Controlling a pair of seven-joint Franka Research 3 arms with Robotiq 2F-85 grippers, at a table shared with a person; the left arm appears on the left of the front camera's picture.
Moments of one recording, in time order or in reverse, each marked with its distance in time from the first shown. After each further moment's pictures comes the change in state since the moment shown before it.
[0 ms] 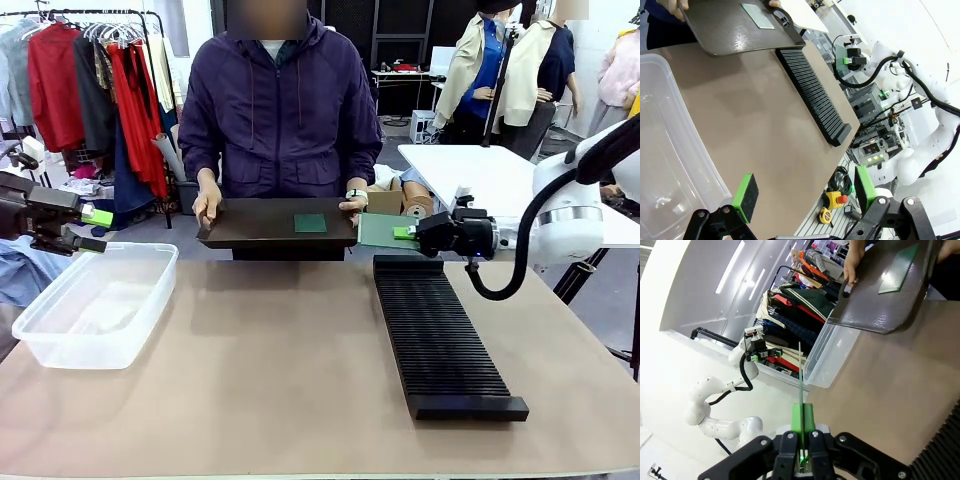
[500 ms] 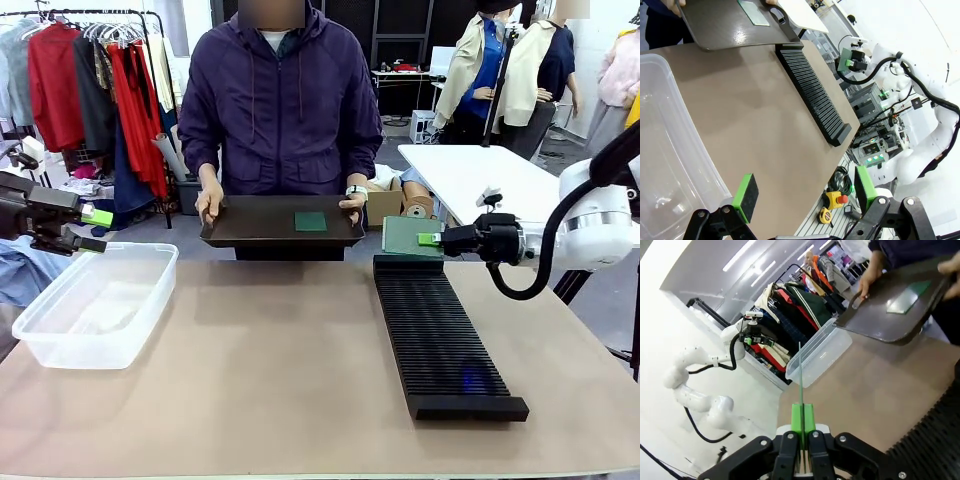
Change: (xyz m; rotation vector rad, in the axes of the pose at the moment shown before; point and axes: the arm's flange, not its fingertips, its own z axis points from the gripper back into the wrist) left arm 0.000 0.000 0.000 0.000 0.000 0.000; right arm -0.006 -0.004 0.047 -0.001 -0.013 0.325
